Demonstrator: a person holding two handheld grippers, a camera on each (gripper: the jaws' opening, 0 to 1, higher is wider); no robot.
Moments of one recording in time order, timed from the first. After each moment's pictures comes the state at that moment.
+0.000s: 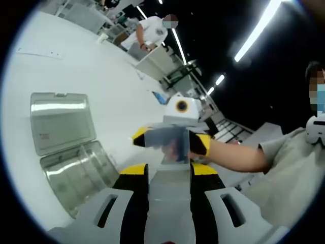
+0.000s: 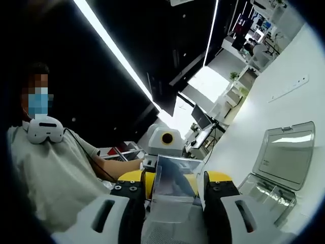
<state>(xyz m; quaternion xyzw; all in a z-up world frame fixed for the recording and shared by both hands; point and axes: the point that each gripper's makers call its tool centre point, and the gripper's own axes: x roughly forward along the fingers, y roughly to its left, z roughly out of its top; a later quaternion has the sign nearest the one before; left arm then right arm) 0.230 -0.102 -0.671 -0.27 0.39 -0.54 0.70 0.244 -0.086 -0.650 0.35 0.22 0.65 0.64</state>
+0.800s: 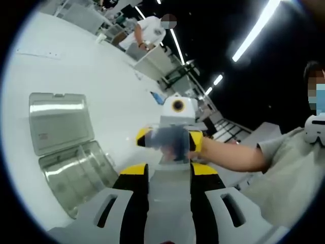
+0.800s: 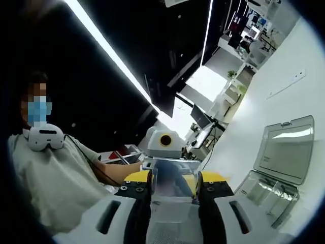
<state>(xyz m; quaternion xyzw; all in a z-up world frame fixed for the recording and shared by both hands) 0.228 -0.102 -0.669 -0.27 0.39 -0.54 0.69 0.247 -0.087 -0.649 0.37 0.24 0.63 0.63</state>
